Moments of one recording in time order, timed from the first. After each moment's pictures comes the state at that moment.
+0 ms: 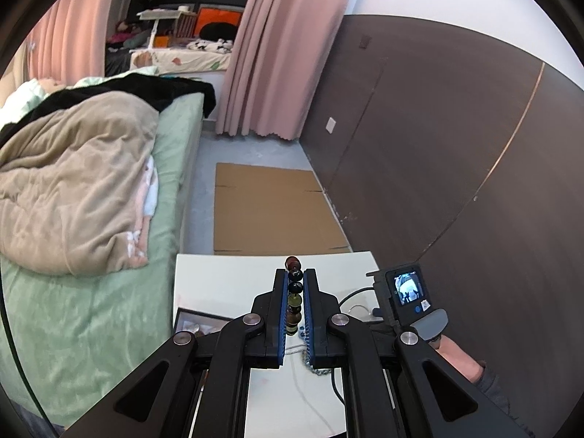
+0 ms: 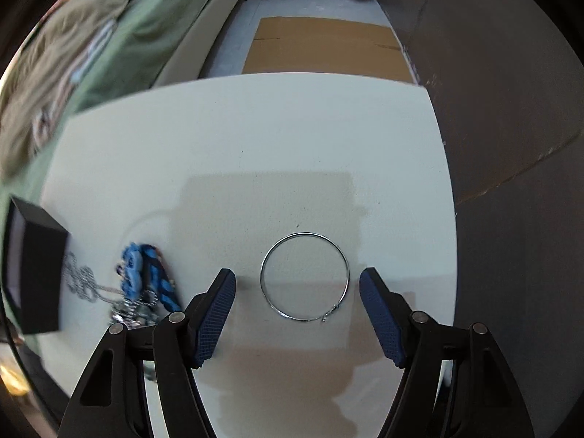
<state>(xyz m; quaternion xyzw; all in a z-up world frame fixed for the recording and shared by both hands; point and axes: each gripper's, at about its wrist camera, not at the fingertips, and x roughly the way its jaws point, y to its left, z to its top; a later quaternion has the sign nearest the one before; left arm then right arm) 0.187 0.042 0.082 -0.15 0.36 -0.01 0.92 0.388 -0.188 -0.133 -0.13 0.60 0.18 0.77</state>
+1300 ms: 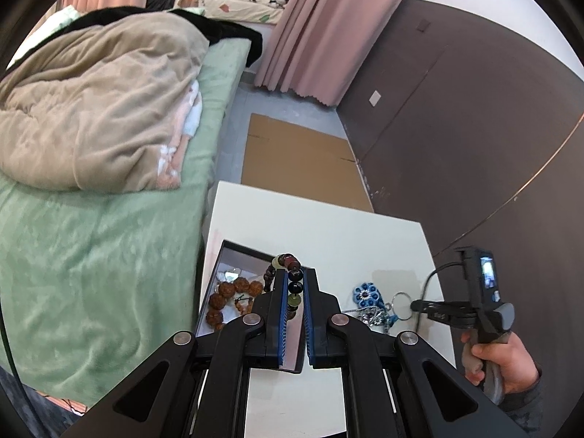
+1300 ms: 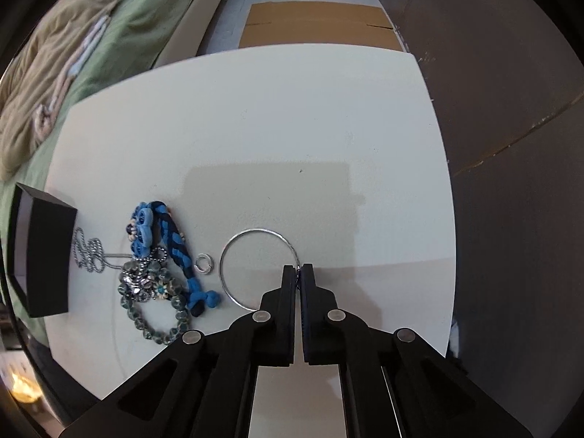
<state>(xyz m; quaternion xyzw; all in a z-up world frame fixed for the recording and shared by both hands) 0.181 0.098 -0.016 -0.23 0.42 0.03 0.88 0.361 -0.204 -0.123 -0.09 0.63 0.17 0.75</state>
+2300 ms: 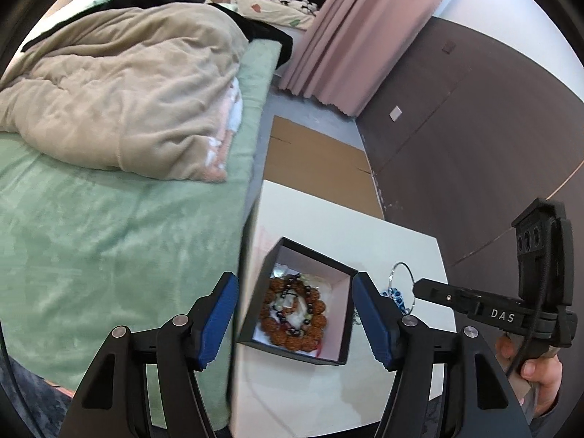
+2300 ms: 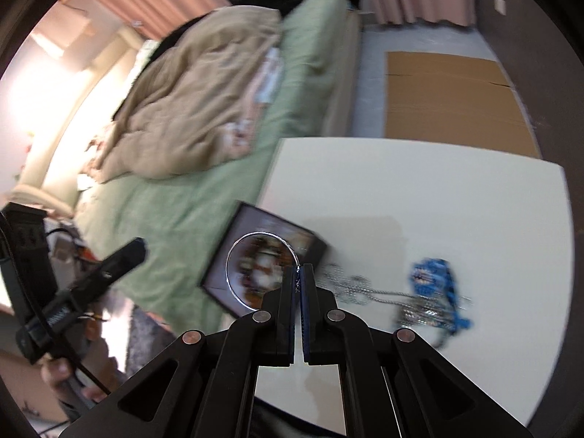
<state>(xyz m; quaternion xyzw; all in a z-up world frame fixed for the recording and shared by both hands) 0.147 0.148 -0.019 -0.26 0.41 0.06 0.87 0.297 -0.061 -0.019 0.01 0.55 0.40 0.73</state>
